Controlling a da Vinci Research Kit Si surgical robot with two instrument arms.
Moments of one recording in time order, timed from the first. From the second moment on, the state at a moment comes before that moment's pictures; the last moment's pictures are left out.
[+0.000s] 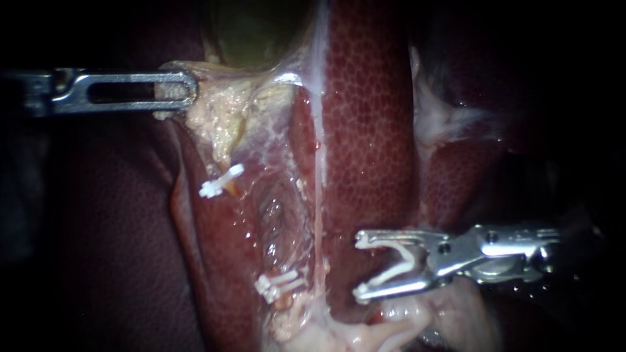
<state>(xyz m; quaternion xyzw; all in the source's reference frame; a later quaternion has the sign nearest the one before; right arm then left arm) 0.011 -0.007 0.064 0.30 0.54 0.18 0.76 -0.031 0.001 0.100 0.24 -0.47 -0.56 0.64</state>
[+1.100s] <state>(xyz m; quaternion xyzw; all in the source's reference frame) 0.015 -0.008 0.072 0.30 0.53 0.20 0.77 -0.031 0.000 0.099 0.24 -0.47 -0.56 0.64</state>
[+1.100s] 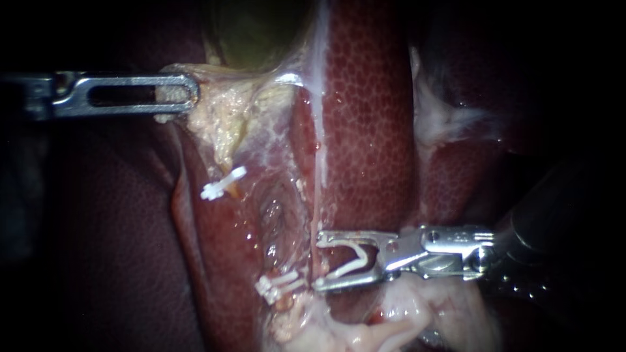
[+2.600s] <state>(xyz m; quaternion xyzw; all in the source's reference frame) 0.019 -0.007 0.074 0.36 0.53 0.21 0.74 -0.031 0.000 0.099 0.24 -0.47 -0.56 0.64</state>
